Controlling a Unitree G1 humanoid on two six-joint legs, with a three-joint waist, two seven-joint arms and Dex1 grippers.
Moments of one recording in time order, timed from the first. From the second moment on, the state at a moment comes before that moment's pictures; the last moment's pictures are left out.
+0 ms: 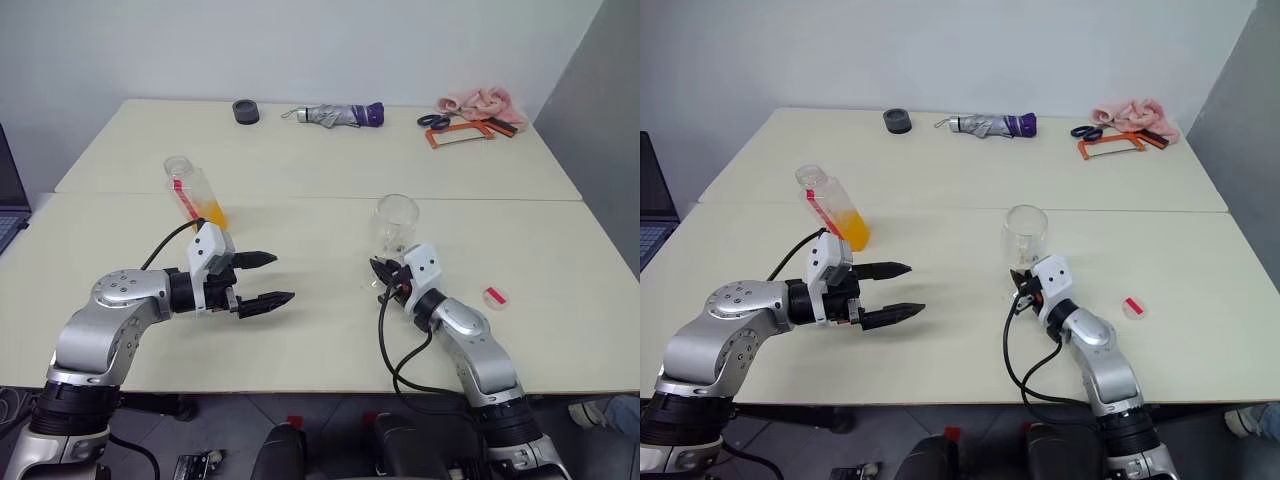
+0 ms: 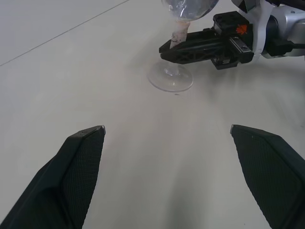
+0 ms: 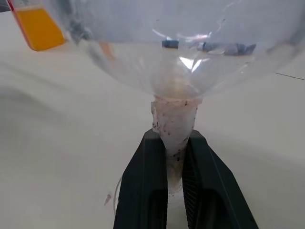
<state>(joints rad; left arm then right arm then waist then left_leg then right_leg) -0.27 0.77 0.07 -0.17 -0.50 0.51 -1.08 -0.22 -0.15 0.15 -0.04 0.09 0.25 0.43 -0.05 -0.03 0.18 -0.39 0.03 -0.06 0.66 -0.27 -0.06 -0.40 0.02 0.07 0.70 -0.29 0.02</state>
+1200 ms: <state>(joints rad) -0.18 0.72 0.23 -0.25 -0.51 0.45 -0.84 -0.73 0.02 0.15 0.87 0.05 -0.25 0.51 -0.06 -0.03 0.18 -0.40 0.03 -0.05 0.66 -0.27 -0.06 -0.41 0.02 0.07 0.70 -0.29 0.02</state>
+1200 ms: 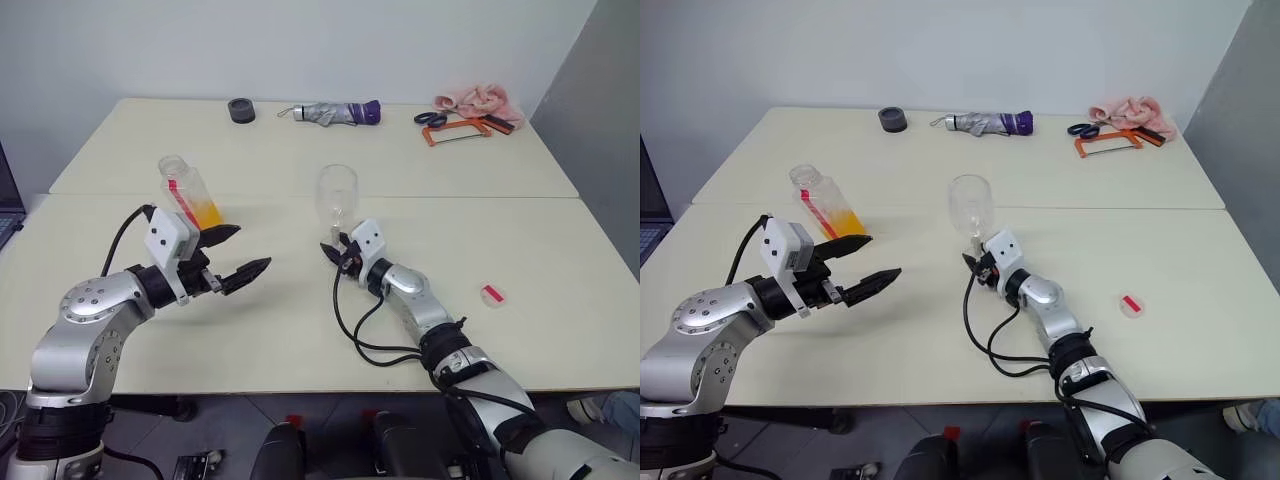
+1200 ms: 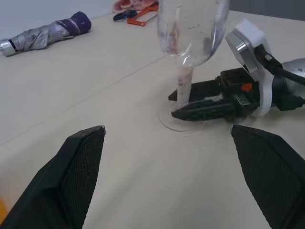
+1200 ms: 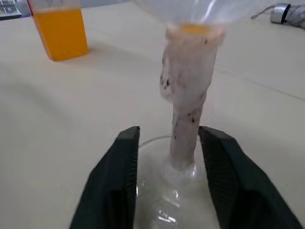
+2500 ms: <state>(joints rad) 0.02 0.43 0.25 -0.21 -0.30 0.23 -0.46 -0.10 -0.43 0.20 -0.30 0.21 0.16 0.81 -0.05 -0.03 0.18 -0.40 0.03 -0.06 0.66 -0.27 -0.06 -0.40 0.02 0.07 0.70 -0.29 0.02</state>
